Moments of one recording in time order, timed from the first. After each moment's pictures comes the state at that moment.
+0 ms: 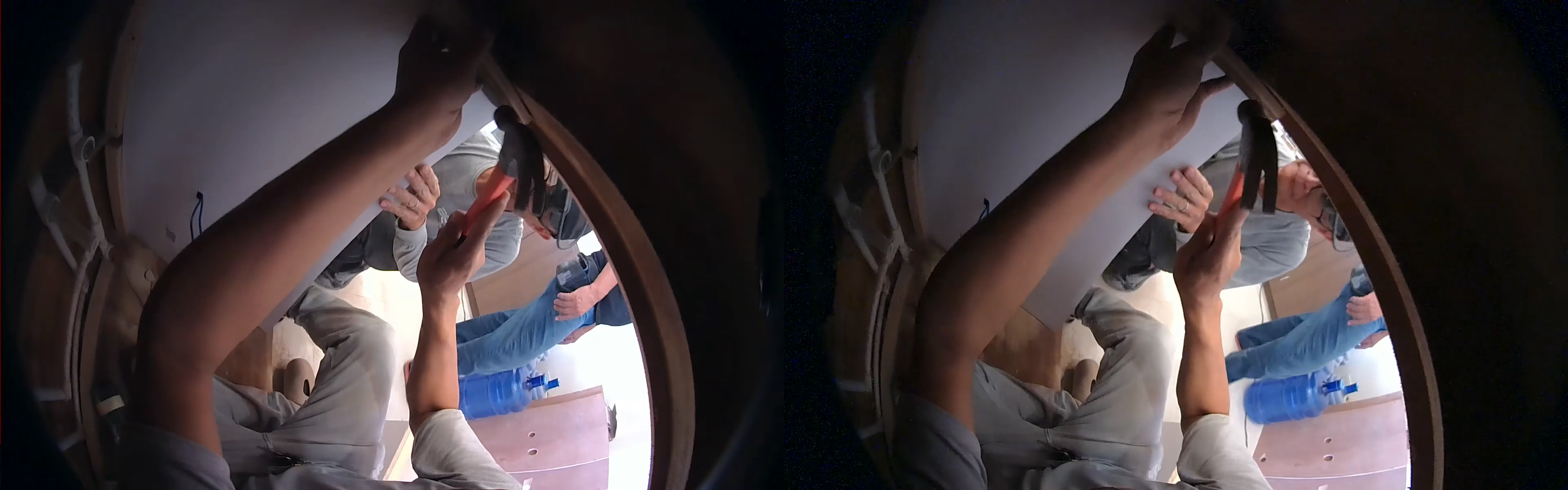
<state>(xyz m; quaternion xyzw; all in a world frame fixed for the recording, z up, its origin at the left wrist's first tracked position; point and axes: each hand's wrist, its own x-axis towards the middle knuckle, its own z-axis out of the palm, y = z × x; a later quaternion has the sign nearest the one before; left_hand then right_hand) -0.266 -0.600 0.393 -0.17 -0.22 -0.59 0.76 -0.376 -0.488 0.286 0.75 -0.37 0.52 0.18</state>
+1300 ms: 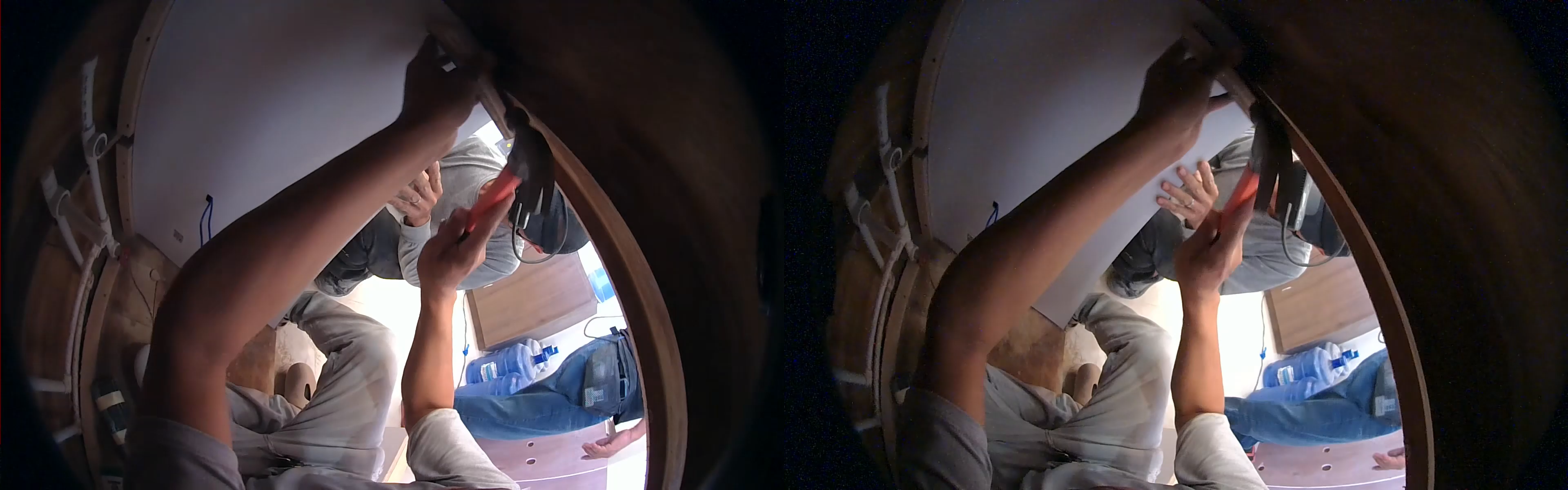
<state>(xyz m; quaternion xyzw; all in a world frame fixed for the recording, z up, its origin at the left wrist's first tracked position) -0.285 -0.638 0.394 -0.05 -0.26 -0.56 0.79 -0.386 -0.538 0.296 0.75 -0.27 0.53 0.30</state>
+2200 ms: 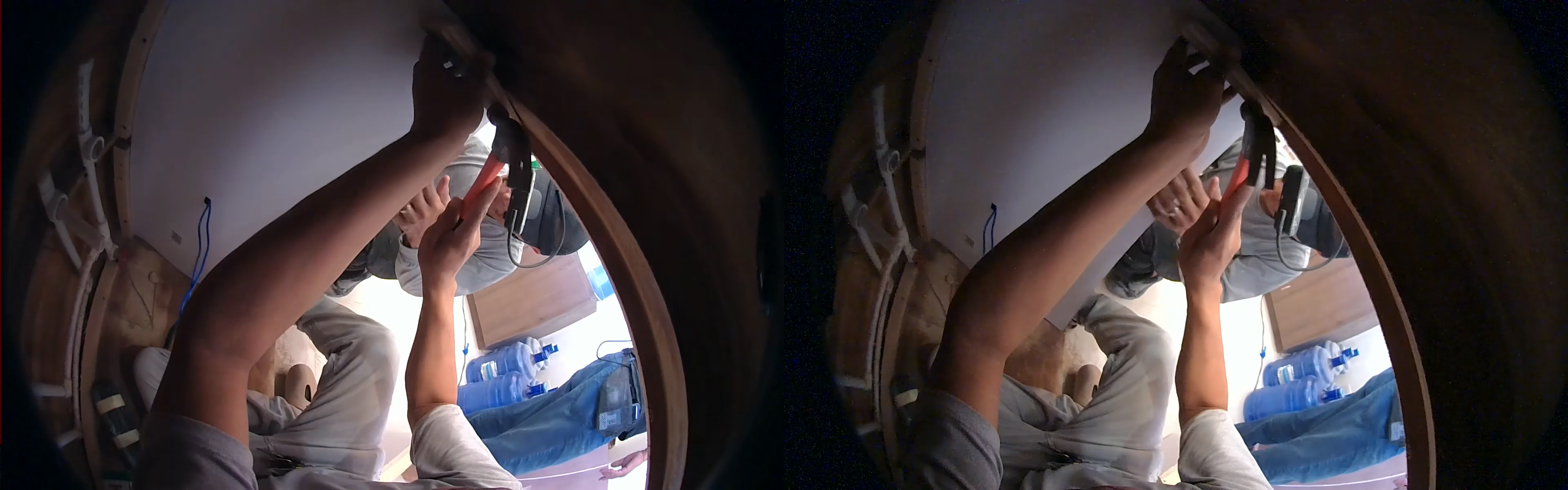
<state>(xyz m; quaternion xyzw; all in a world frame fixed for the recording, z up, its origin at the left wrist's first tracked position) -0.306 -0.644 0.397 0.00 -0.27 -0.45 0.85 -0.414 -0.545 0.285 0.70 -0.40 0.47 0.36</state>
